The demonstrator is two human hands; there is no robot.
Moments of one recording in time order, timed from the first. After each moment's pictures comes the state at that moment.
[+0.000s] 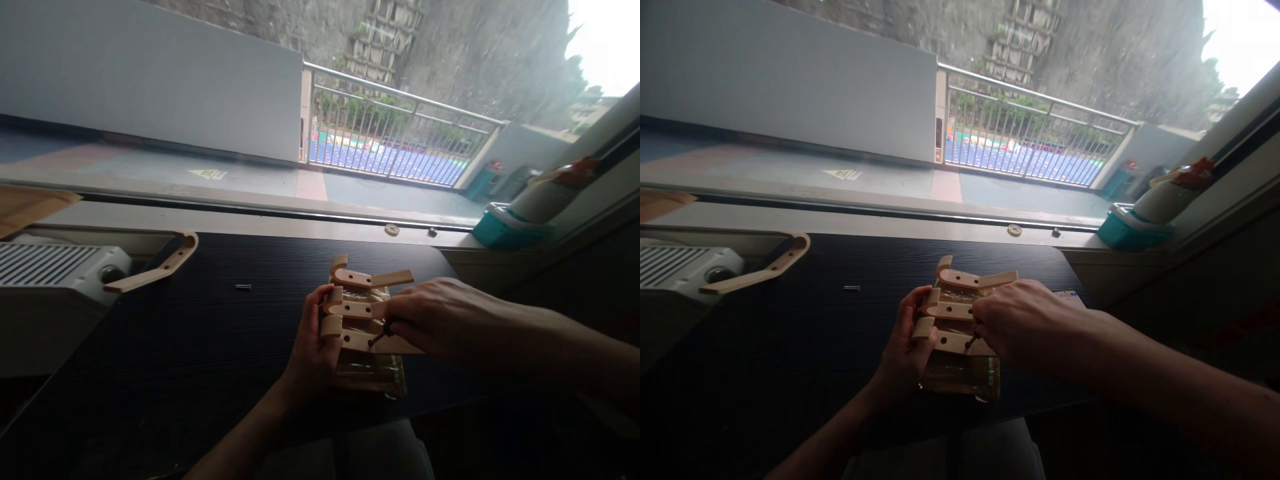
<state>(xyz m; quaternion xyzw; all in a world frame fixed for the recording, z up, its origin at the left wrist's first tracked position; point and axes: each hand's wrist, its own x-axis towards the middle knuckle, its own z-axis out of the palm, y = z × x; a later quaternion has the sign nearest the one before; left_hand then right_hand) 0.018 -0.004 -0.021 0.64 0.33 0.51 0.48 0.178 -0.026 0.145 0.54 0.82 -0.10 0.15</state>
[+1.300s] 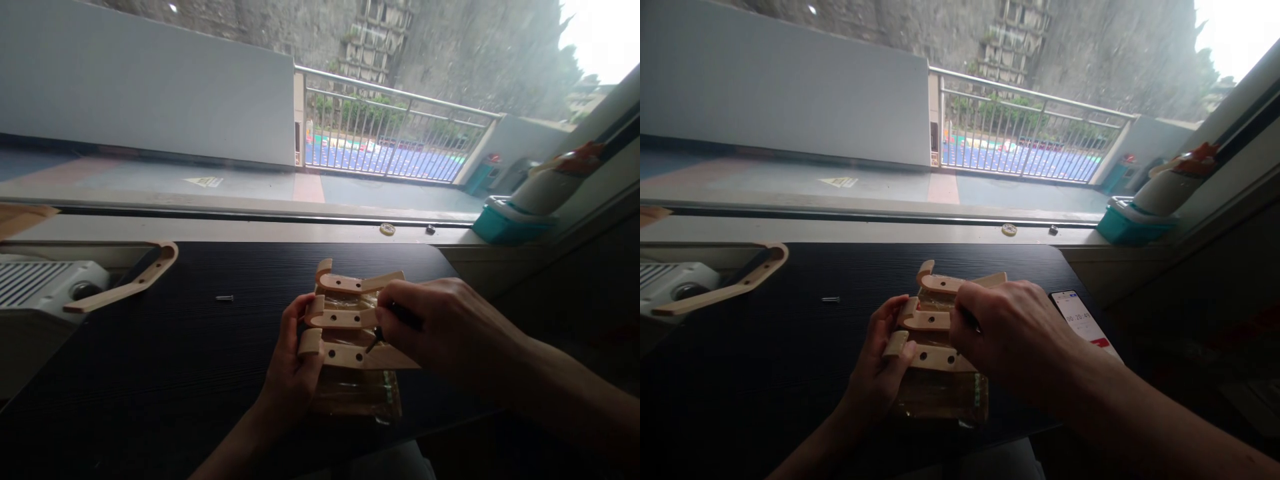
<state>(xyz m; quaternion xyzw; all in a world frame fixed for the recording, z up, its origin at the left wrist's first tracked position) 0.015 -0.003 -0.026 0.63 0.39 0.48 0.48 0.188 -0.032 0.125 0.62 0.77 -0.07 -0.07</state>
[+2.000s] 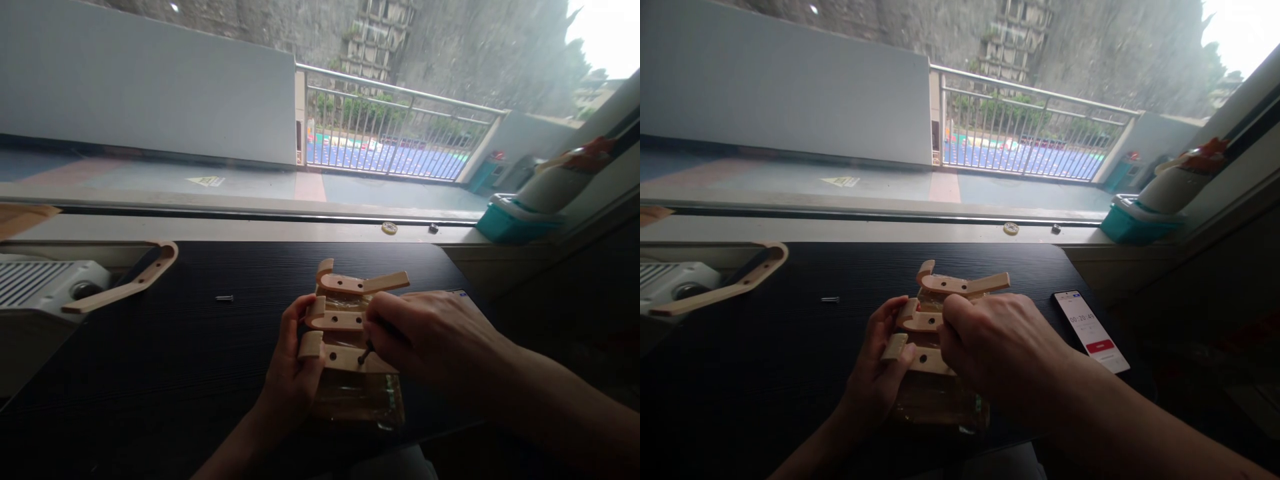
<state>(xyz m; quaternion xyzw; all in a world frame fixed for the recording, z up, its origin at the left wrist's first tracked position) 0.015 -0.004 -0.026 0.63 0.38 0.49 0.47 0.189 -0.031 0.110 0.57 0.82 -0.04 -0.06</state>
